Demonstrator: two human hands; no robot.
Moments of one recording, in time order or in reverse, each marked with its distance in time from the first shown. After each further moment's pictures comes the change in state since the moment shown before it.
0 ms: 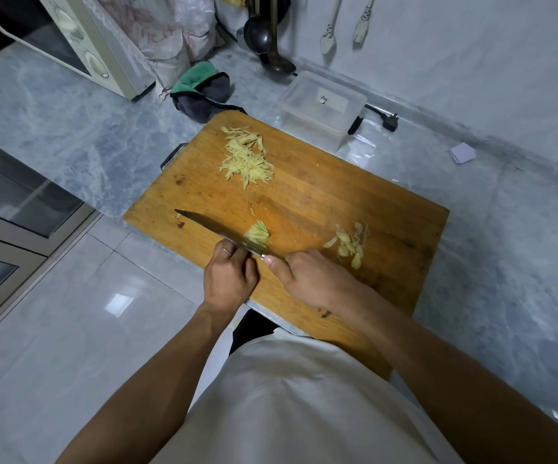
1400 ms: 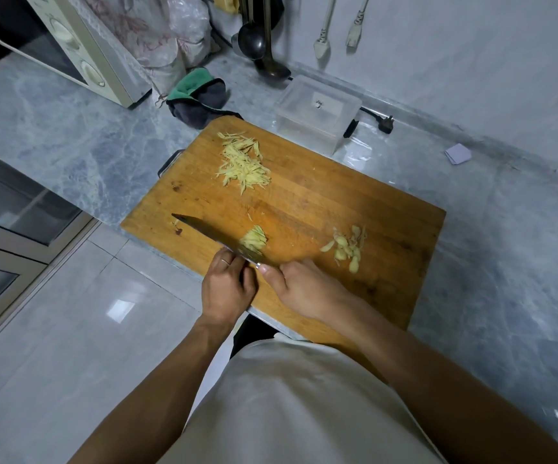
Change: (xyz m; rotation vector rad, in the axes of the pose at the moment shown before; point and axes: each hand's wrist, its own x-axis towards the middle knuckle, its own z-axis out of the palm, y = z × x) left_hand -0.007 0.006 -0.010 -0.020 -0.073 -0.026; right_hand -0.002 -0.005 0.011 0.090 0.038 -0.002
